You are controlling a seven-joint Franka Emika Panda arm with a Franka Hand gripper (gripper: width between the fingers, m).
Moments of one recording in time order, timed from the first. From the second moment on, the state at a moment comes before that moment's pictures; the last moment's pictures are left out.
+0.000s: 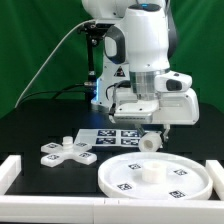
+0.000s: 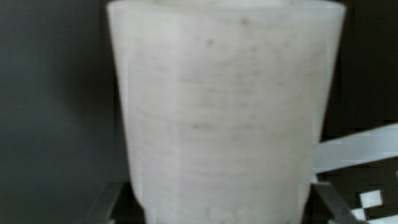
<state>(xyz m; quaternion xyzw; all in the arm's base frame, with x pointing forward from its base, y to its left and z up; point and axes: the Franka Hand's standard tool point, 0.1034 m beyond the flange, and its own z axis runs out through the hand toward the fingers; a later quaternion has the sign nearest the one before) 0.377 0.064 0.010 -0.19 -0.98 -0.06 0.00</state>
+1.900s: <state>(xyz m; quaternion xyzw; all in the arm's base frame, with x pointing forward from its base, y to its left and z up) 0.455 0.074 0.081 -0.81 -0.59 -0.05 -0.02</state>
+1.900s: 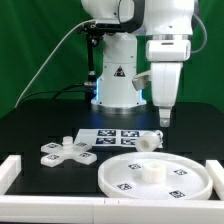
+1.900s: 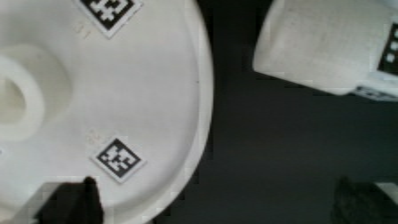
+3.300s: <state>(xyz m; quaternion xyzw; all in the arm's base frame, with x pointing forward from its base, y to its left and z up) 0.466 0.060 0.075 -0.98 0.15 -0.01 0.09</state>
